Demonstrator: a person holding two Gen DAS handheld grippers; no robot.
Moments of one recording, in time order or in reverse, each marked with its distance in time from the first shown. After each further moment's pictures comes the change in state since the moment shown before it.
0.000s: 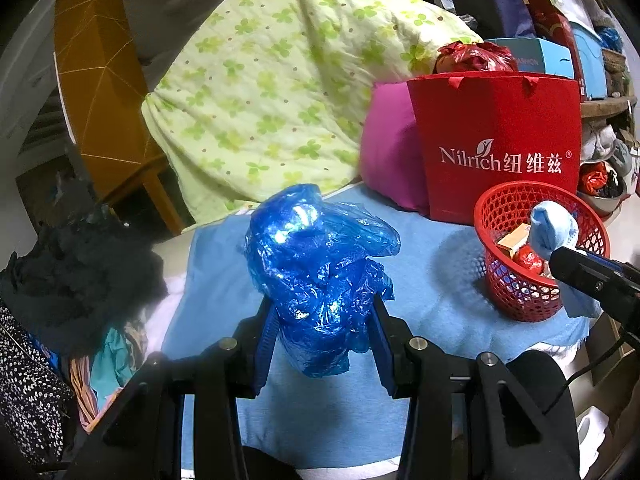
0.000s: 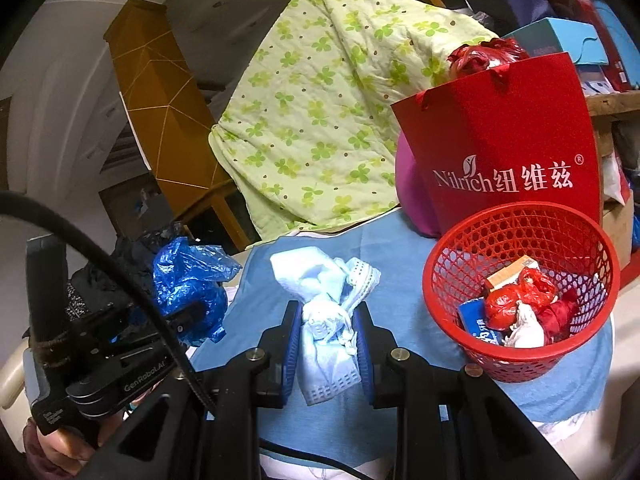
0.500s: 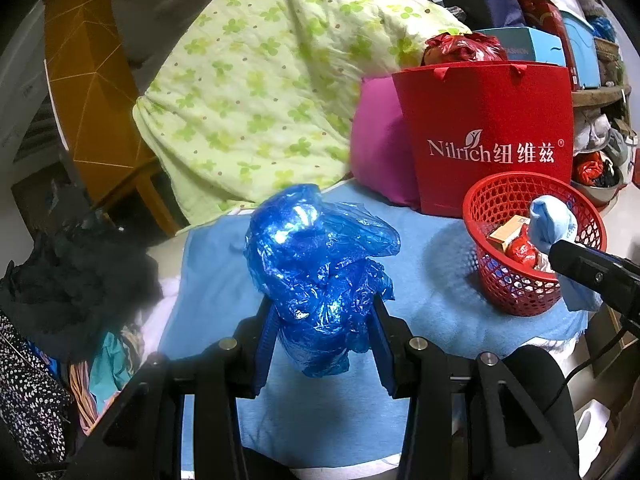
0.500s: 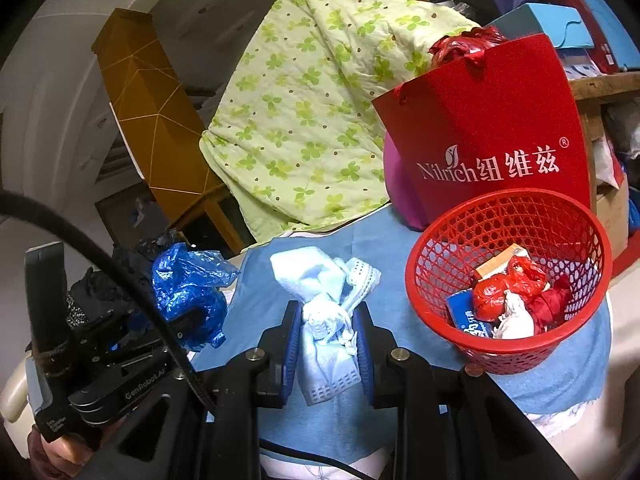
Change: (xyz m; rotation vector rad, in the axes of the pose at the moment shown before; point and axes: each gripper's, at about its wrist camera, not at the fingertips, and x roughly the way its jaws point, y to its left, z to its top) left arm 0.004 -0.018 0.000 0.030 0.011 -0.011; right arm -0.004 -0.018 -0.002 0.047 -0.002 -0.011
